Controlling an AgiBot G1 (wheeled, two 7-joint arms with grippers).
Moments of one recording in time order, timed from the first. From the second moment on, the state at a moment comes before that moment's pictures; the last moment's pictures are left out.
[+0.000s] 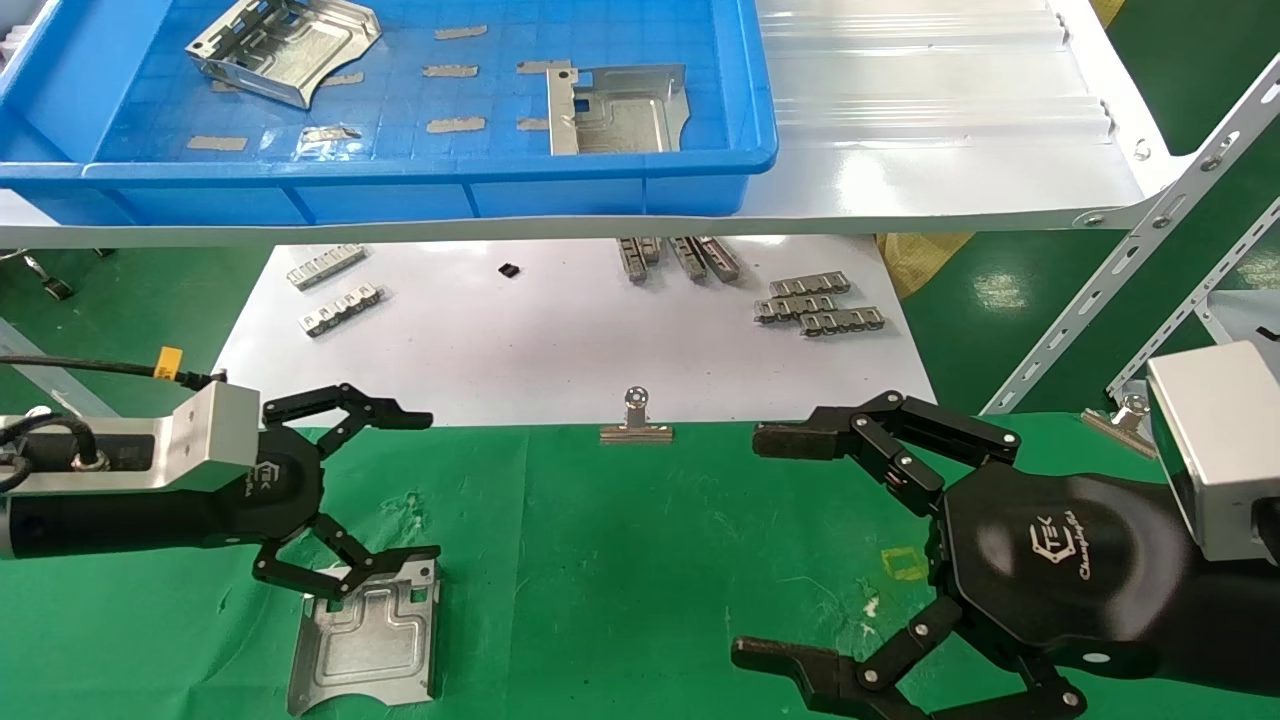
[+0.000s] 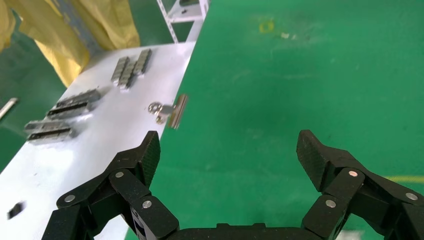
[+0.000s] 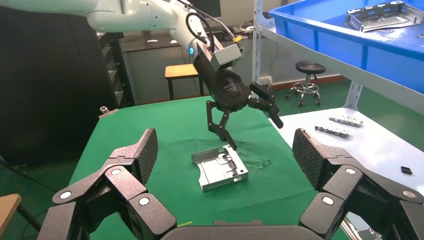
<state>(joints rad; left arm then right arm) -1.59 0.80 0.91 -0.42 0.87 1.59 0.51 1.09 -0.59 -0.35 1.27 -0.68 -1.47 0.15</state>
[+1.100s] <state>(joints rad) -1.25 0.68 0.50 -0.99 0.78 1.53 0.05 1.09 -0.59 -0.35 1.27 -0.68 -1.47 0.15</state>
